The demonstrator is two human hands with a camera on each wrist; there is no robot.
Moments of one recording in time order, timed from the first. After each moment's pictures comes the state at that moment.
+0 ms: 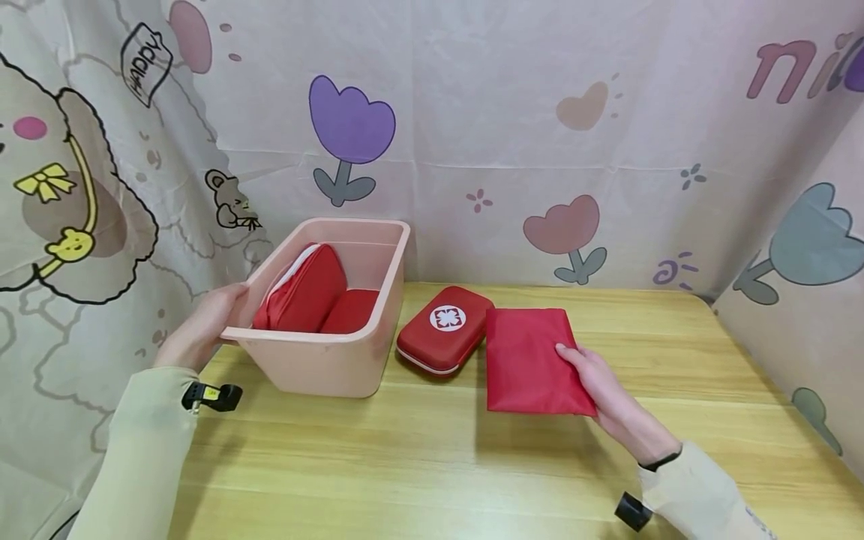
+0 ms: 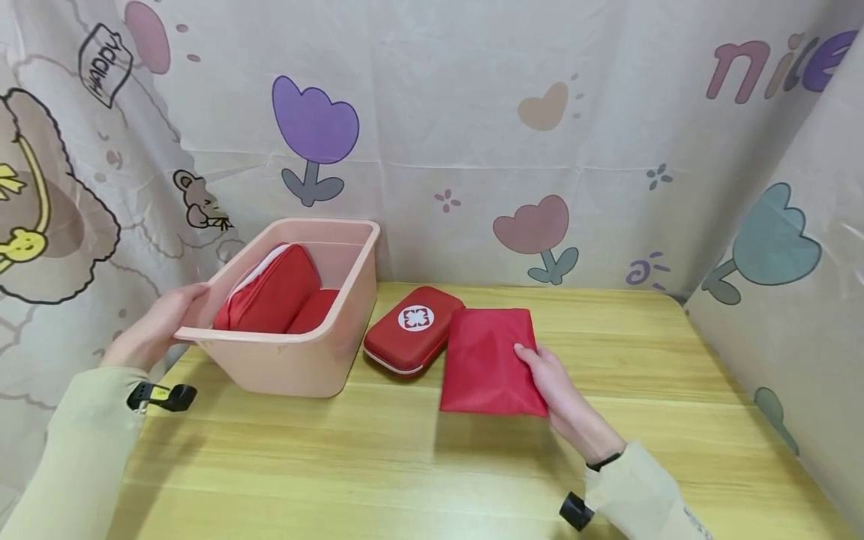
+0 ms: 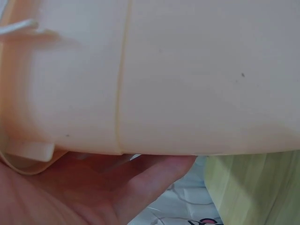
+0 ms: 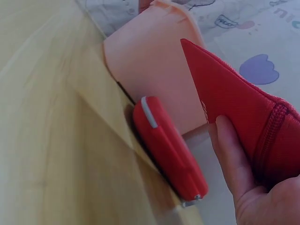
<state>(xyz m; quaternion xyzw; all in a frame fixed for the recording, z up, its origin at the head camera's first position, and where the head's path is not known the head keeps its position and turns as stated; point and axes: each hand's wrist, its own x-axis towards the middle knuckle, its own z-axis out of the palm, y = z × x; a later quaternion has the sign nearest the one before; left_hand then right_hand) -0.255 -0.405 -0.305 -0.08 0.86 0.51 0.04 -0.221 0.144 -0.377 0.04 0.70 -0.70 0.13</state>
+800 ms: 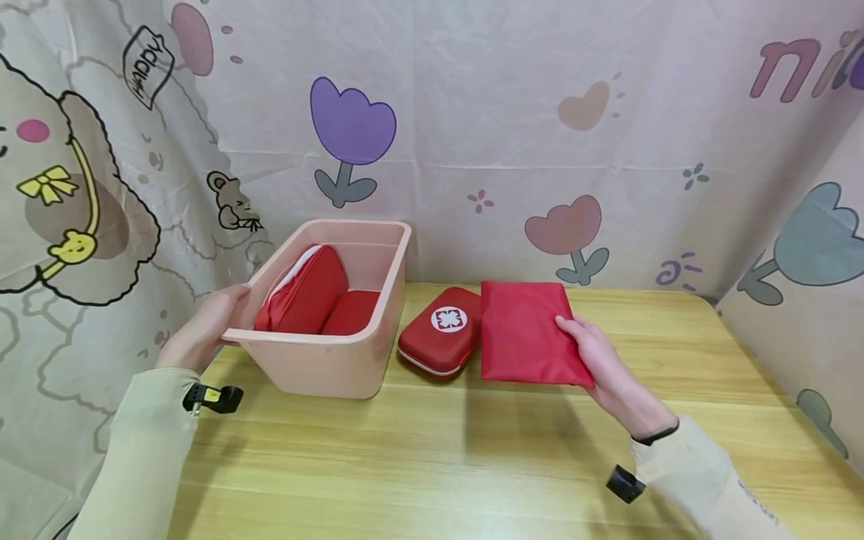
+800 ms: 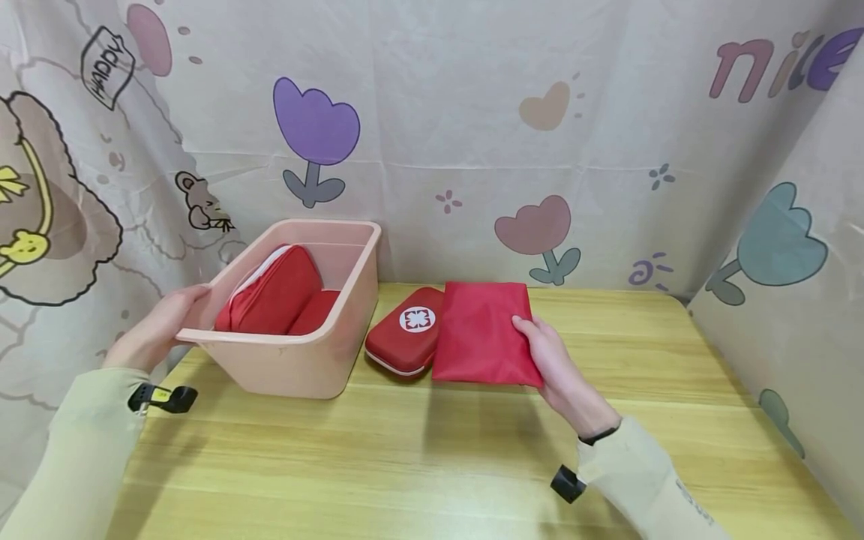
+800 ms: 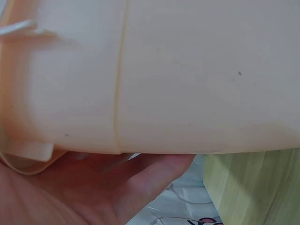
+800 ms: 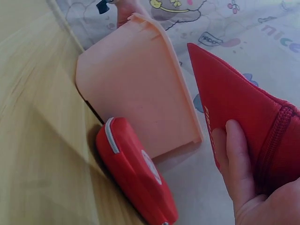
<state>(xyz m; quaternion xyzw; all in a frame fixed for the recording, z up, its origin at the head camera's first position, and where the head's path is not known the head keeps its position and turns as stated) -0.252 -0.403 -0.303 -0.08 0.86 0.50 0.04 -0.231 0.136 -0.338 0.02 0.67 -0.73 0.13</state>
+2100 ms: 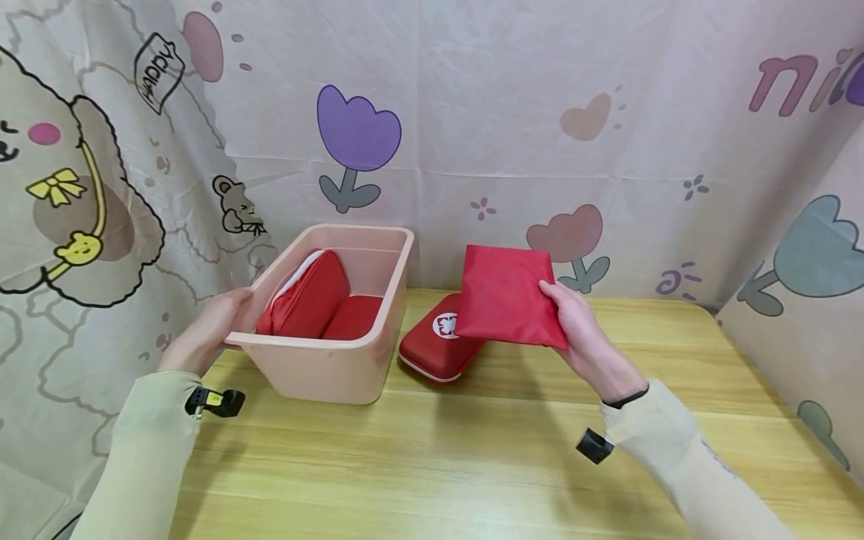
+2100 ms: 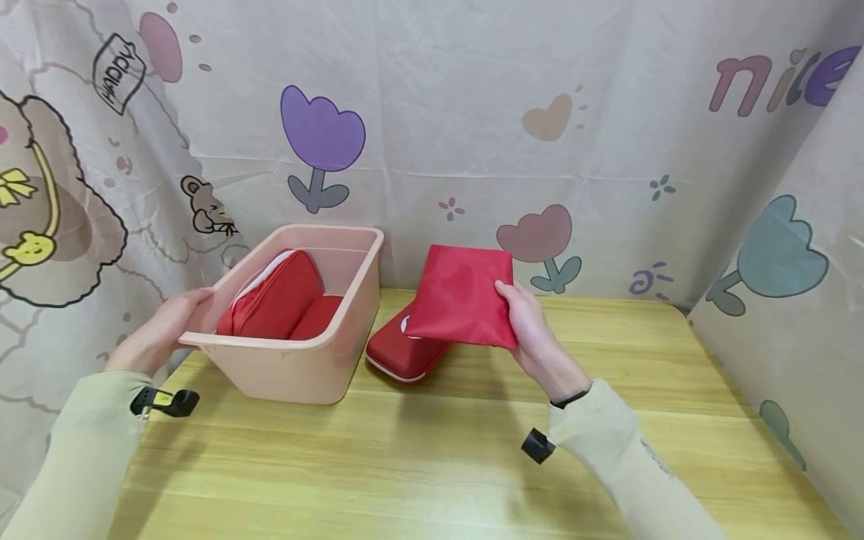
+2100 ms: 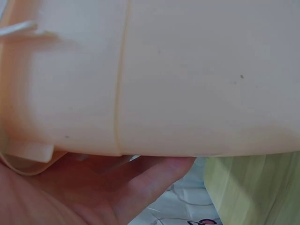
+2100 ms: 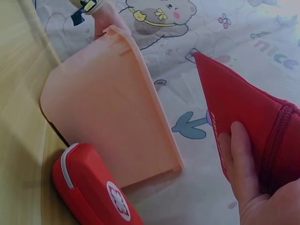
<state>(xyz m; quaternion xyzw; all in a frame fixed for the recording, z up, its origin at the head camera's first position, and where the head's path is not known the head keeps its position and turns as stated) -0.252 -0.402 -0.304 -0.08 0.86 0.50 0.03 -0.259 0.100 -0.302 -0.04 0.58 -0.81 0.10</state>
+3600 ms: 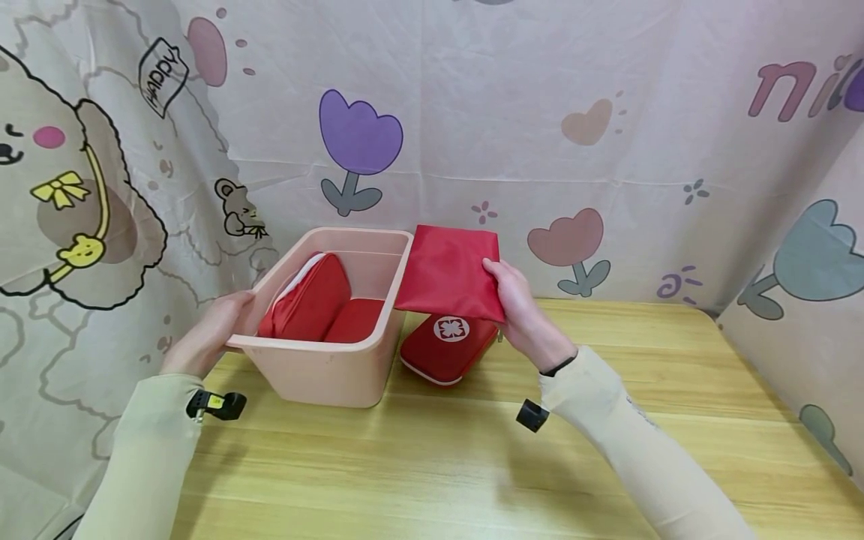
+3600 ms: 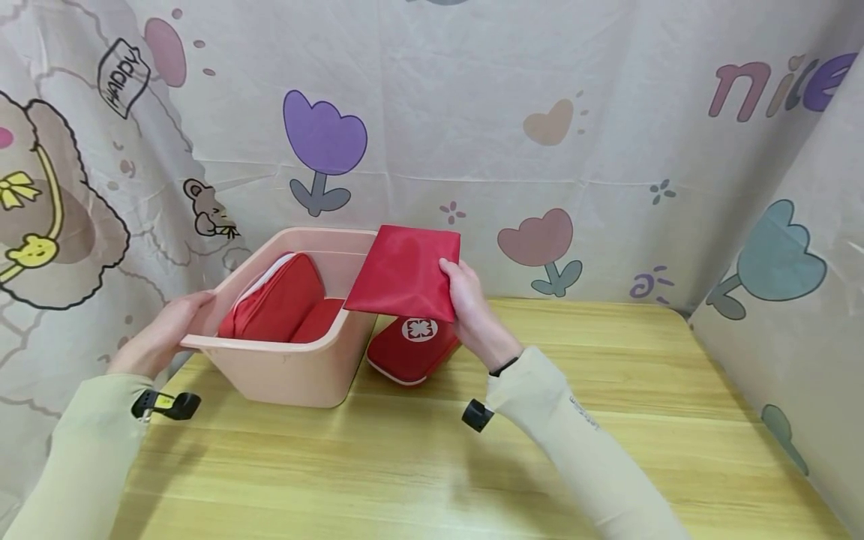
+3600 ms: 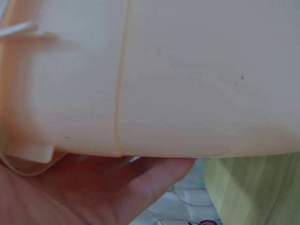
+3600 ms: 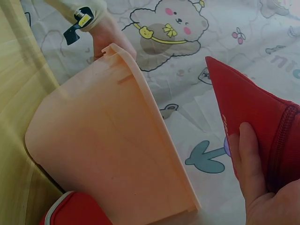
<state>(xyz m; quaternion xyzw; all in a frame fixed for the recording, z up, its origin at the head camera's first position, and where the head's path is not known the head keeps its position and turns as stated) -0.250 -0.402 -0.305 -0.07 0.86 0.50 0.04 -0.283 0.021 -0.279 -0.05 0.58 -0.81 0.09</state>
